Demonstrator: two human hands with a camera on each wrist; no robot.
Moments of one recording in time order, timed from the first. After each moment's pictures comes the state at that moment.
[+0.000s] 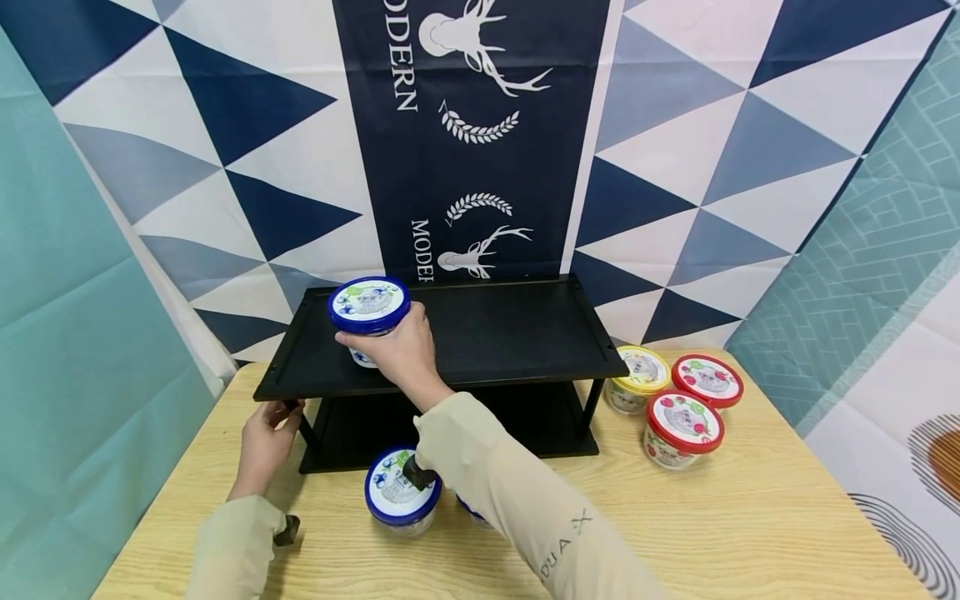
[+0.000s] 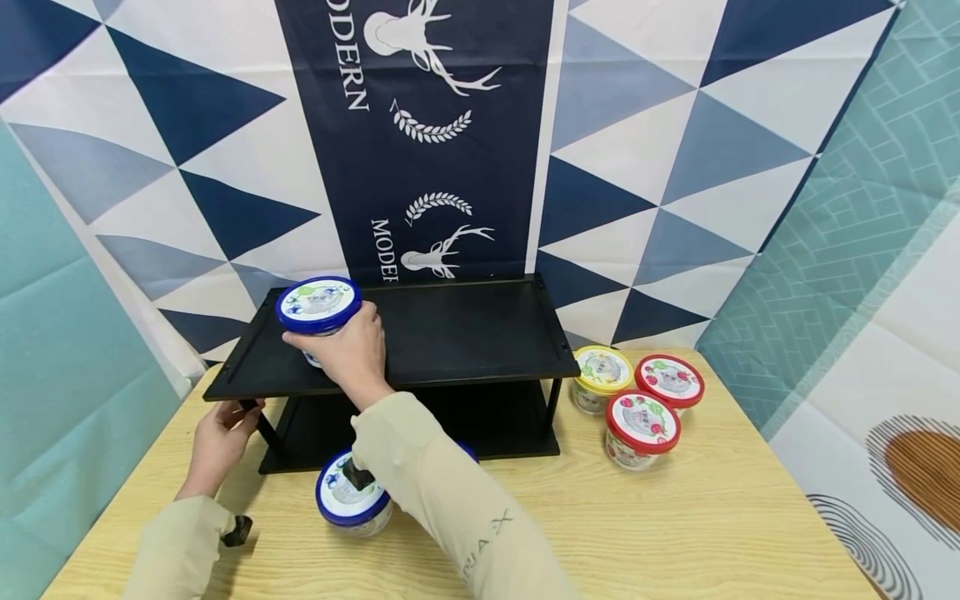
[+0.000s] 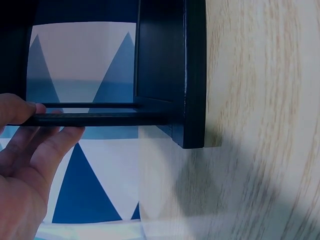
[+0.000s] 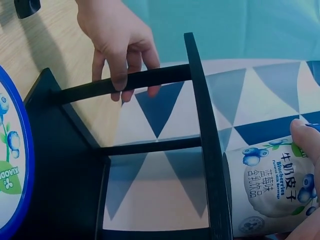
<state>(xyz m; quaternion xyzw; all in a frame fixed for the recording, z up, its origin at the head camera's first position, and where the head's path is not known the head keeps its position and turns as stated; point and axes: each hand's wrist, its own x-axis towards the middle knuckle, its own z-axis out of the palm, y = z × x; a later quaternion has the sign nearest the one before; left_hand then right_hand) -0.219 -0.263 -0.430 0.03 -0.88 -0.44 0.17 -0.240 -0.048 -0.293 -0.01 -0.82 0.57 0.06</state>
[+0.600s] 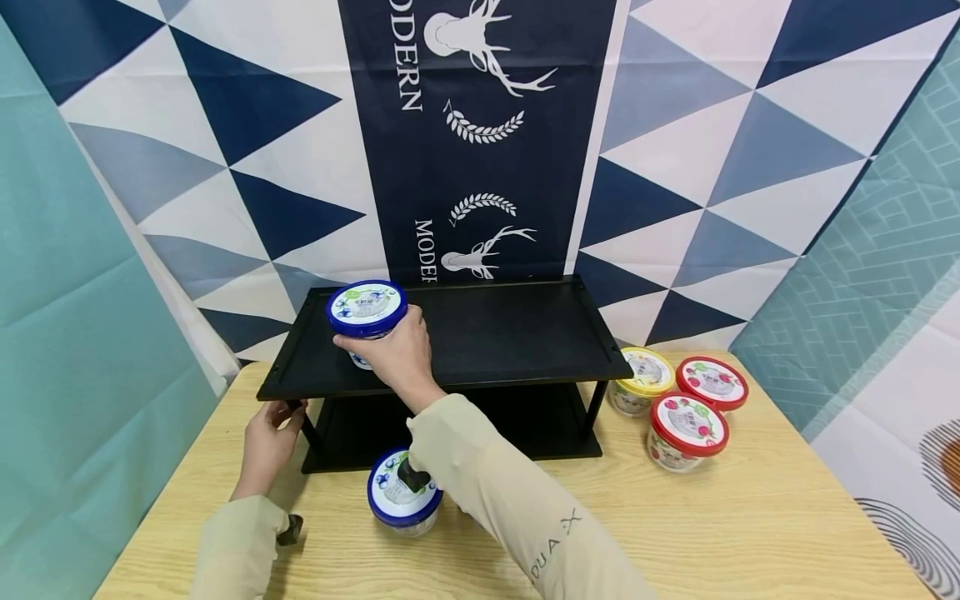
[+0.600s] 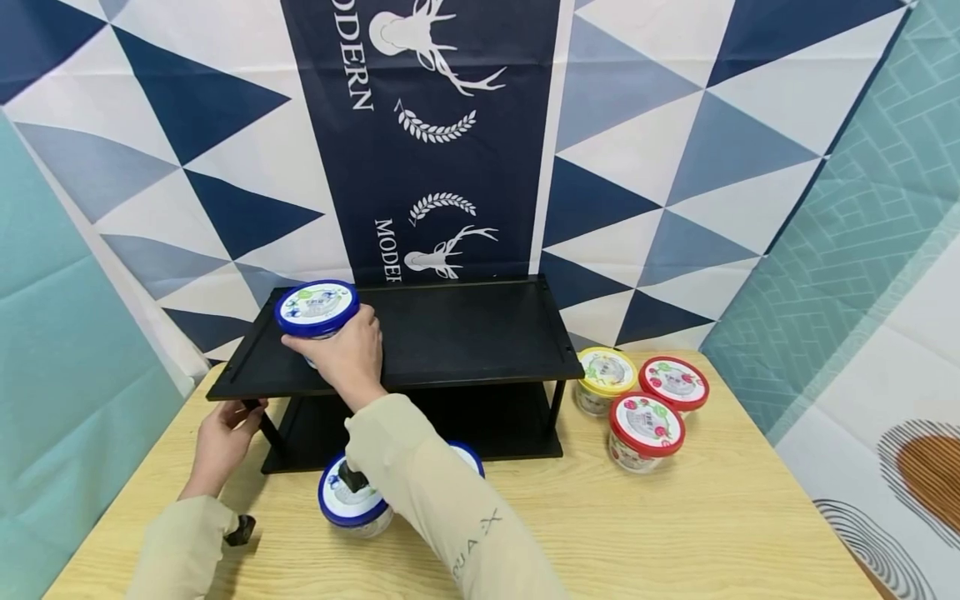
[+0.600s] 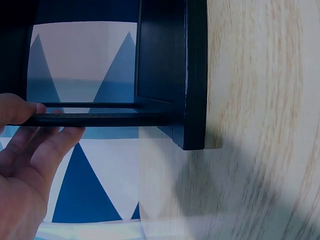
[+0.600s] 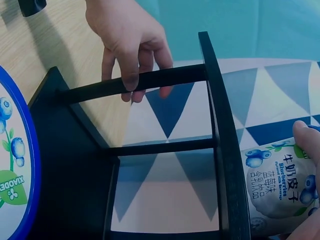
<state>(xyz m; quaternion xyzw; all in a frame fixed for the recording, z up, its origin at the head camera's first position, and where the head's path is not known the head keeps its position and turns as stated) -0.220 -0.262 -0.429 0.03 -0.88 -0.44 0.17 -0.243 -0.059 -0.299 -0.02 -0.83 0.56 0.07</state>
